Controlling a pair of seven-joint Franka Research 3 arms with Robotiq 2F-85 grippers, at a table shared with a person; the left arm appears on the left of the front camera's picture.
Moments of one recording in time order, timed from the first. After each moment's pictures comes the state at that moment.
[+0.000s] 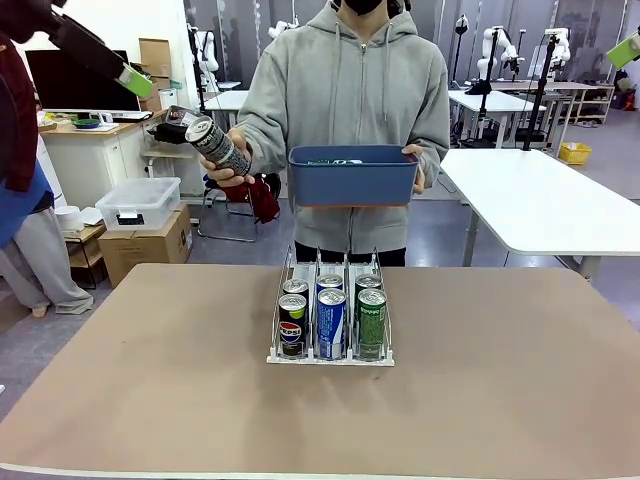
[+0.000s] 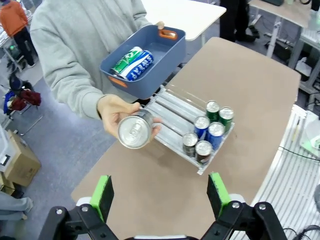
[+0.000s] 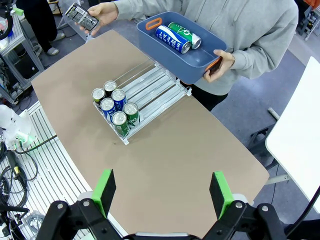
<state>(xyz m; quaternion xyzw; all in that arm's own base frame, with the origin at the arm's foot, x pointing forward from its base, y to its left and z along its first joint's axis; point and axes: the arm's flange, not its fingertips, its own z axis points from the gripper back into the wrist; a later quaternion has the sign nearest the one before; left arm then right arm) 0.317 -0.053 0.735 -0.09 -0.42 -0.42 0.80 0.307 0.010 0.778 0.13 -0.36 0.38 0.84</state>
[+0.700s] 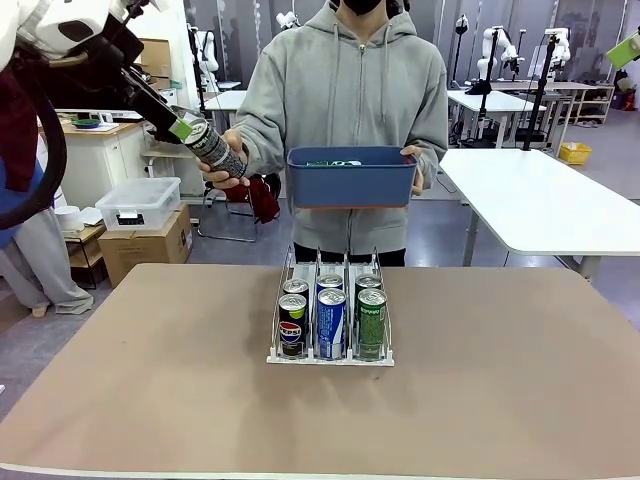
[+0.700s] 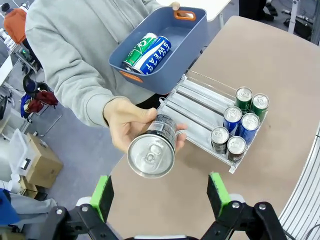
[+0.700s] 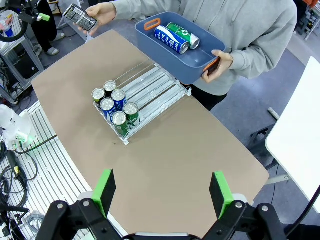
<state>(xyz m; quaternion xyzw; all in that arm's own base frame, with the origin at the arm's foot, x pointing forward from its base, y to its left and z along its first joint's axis) 0.368 -0.086 0.686 -0.02 -0.41 -0.45 0.79 0.306 0.010 0.778 0.13 -0.36 0.38 0.84</state>
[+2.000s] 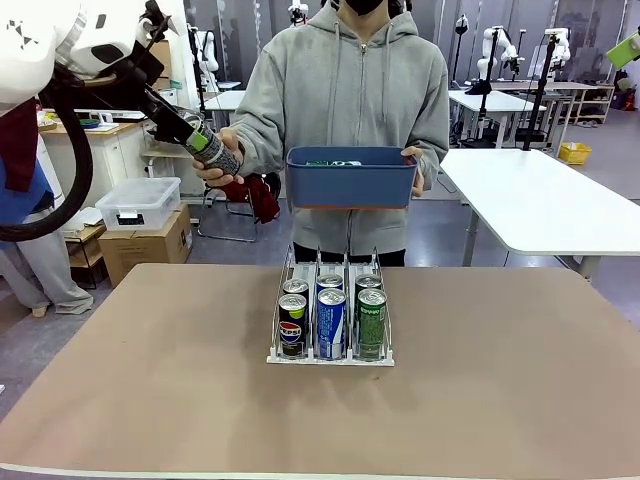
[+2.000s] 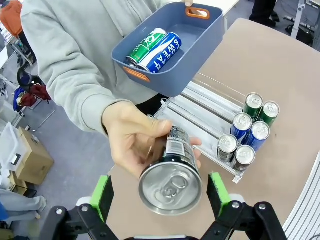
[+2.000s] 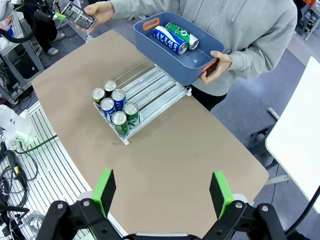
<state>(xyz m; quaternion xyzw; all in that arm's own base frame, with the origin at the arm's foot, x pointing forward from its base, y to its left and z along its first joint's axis) 0.416 -0.086 0.657 -0.04 -0.41 -0.43 0.81 0.306 0.010 0.778 0.13 -0.36 0.38 0.84</state>
